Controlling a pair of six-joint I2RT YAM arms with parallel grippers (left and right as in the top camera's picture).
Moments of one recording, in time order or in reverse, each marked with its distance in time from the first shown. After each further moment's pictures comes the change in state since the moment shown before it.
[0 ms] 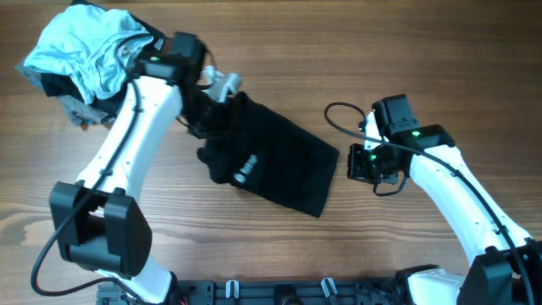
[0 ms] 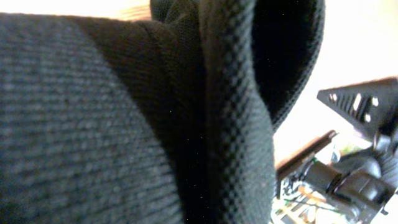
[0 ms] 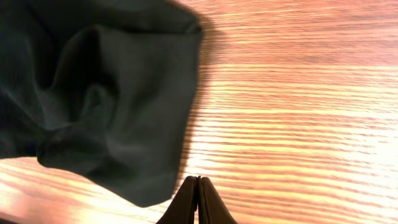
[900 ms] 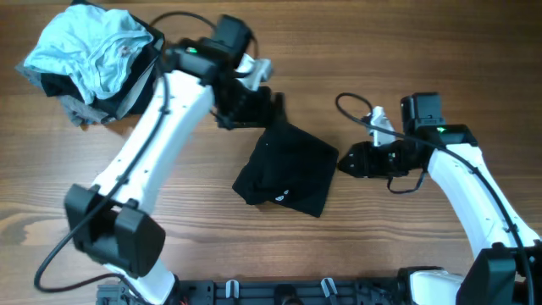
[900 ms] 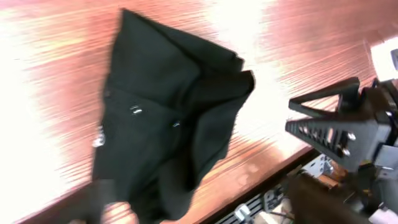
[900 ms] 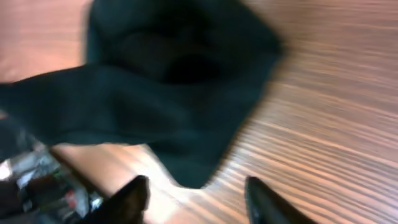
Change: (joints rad) left arm -0.150 0.033 0.211 -0.043 -0.085 -0.158; right arm -0.125 0.000 0.000 0.003 -0.354 -0.360
